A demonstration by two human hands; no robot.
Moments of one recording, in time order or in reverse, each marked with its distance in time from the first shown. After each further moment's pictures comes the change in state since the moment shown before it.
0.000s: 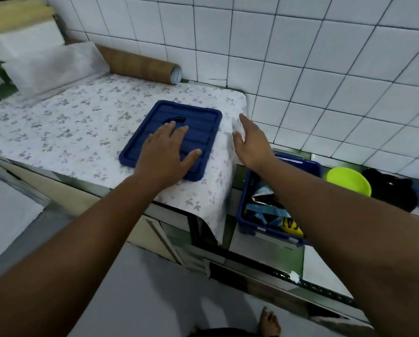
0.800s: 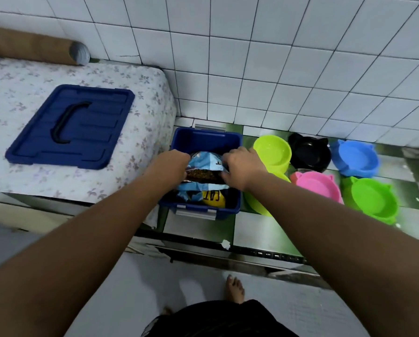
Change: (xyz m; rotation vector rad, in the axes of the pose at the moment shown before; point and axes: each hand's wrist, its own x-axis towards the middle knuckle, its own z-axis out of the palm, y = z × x) left_hand 0.013 0.174 0.122 0.304 -0.433 0.229; right_hand -0.110 0.139 -0.103 -0.844 -0.286 -0.037
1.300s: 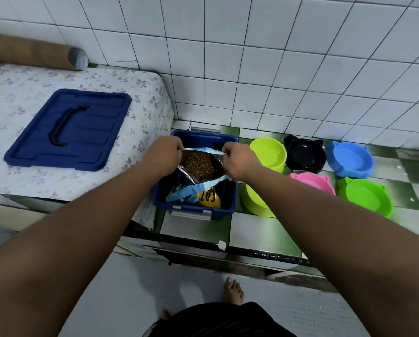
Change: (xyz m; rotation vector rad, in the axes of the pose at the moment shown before) left_hand 0.012 -0.007 -0.019 -0.492 0.198 -0.140; right_hand 0.006 0.004 -0.014 0.701 -0.007 0.330
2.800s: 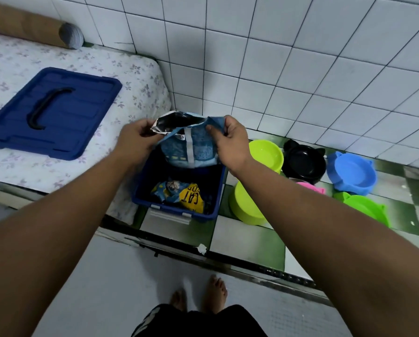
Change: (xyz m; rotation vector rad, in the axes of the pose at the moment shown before) left_hand 0.012 -0.026 0.015 -0.886 0.236 -0.084; right_hand 0.039 0.001 -0.005 0.824 0.184 -0.188
